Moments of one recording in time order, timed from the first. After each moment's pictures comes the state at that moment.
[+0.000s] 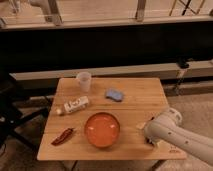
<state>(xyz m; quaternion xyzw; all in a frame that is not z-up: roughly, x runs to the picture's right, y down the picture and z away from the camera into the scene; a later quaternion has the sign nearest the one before) 0.243 0.258 0.777 -0.23 -0.08 -0.33 0.91</state>
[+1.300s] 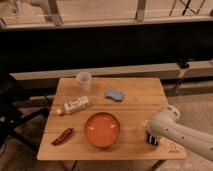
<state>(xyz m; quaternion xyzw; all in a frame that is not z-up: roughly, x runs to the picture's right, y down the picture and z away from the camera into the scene) 0.273 0.253 0.803 -0.24 -0.05 -0.34 0.91</state>
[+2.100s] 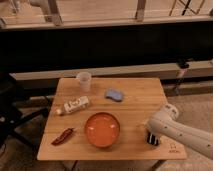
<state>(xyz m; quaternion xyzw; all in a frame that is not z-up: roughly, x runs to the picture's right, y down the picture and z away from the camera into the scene) 0.280 0.255 0.813 -0.25 -0.03 -0.33 0.91</state>
